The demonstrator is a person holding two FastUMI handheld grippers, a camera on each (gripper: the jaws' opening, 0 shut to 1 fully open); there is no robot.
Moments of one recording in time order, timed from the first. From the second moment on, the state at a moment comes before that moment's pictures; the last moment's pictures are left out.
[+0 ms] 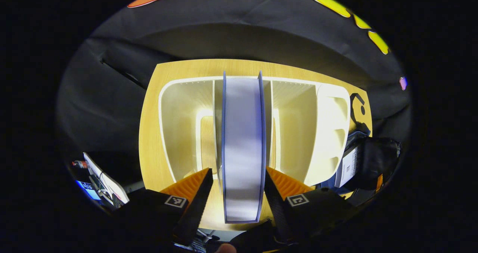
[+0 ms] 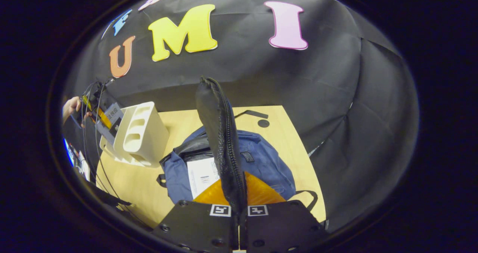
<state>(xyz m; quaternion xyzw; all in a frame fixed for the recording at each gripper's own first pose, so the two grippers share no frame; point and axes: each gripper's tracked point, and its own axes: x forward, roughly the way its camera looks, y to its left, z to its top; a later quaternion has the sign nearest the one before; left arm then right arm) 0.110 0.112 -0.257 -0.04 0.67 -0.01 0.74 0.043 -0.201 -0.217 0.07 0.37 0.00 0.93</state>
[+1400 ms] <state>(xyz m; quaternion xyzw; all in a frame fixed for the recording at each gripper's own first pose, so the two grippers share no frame) -0.049 0.016 -0.070 -0.38 0.53 -0.14 0.74 0.030 -0.203 -0.224 0.06 0.36 0.03 0.93</state>
